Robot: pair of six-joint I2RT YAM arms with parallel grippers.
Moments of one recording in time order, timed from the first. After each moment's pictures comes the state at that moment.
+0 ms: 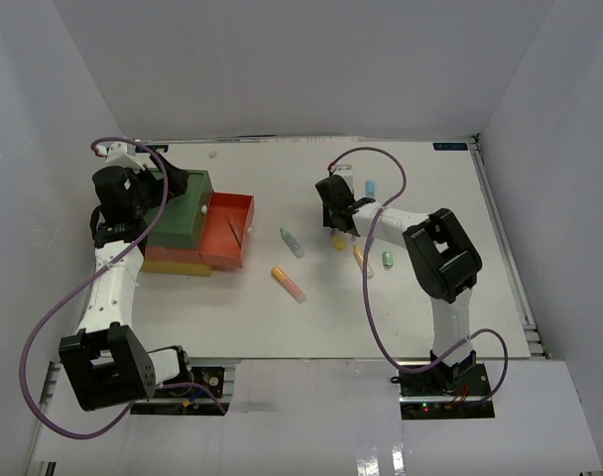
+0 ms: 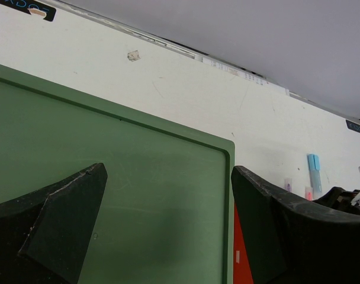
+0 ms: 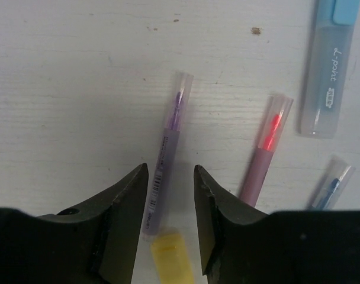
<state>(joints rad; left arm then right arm) 0.19 1.21 0.97 -0.03 0.30 -0.37 0.64 2.00 1.34 -0.17 0.41 0.38</state>
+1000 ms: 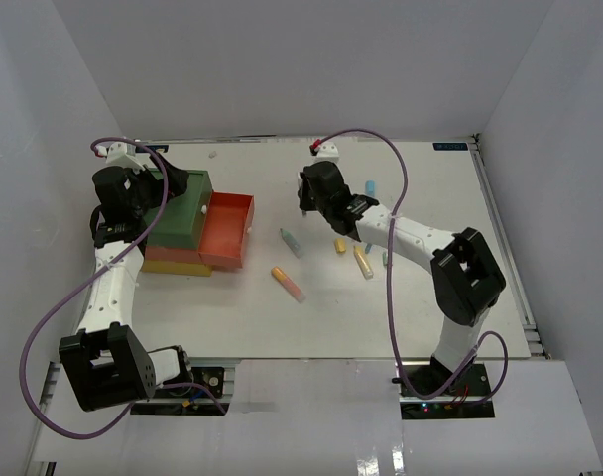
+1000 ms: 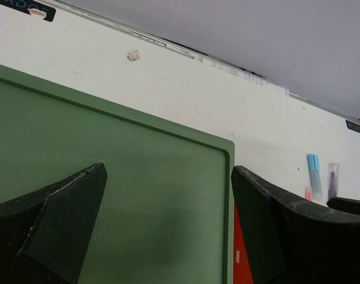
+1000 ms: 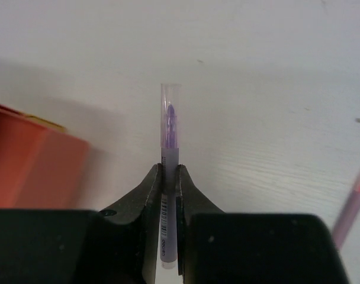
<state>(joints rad) 0.19 1.21 0.97 -0.02 0.30 -0.37 0.75 1.82 1.36 -0.04 0.31 0.43</state>
